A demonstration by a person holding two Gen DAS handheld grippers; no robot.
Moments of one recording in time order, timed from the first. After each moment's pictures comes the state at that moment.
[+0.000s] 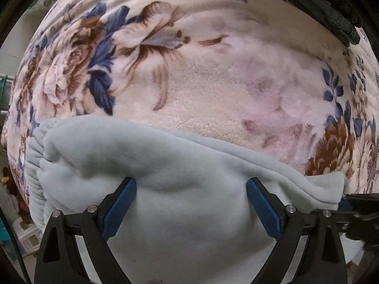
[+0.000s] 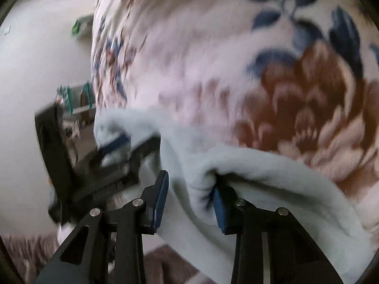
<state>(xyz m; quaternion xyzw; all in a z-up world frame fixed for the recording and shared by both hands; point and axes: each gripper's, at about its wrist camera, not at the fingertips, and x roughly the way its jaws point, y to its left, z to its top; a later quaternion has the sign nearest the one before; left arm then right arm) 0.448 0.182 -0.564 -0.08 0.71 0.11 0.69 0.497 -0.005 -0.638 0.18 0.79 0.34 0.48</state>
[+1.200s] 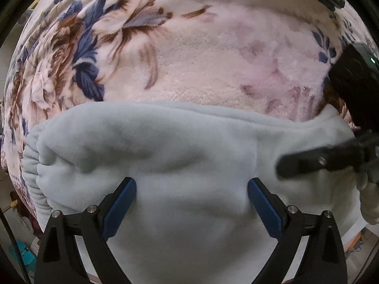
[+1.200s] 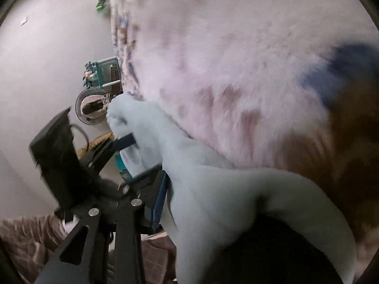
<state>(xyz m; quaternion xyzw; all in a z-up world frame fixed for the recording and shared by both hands) 0.428 0.191 -0.580 -0.03 0.76 0.05 0.65 0.515 0.026 -0.707 0.24 0.79 0.44 0.36</state>
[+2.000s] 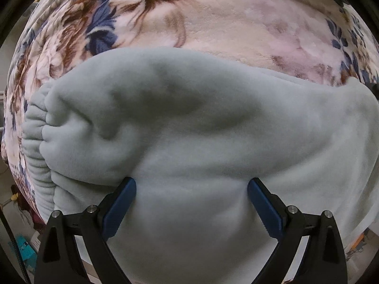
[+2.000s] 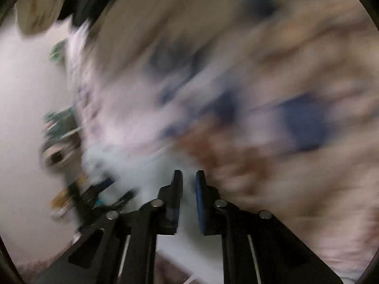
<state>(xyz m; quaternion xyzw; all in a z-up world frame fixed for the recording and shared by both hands) 0.353 0.214 -0.601 -0.04 0.76 0.07 0.64 0.595 -0.121 -0.646 0.19 0.81 0.24 0.50</state>
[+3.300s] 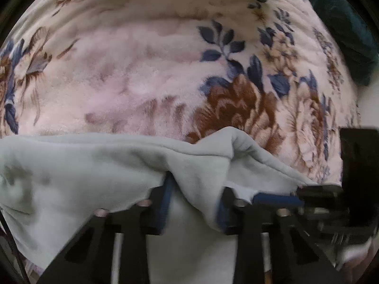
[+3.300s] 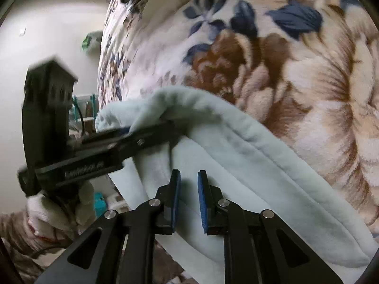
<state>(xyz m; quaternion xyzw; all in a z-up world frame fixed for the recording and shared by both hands) 0.436 0.089 -0.580 -0.13 0.74 -0.06 0.66 0.470 -0.133 -0.615 0.22 0.74 0.34 0.53</state>
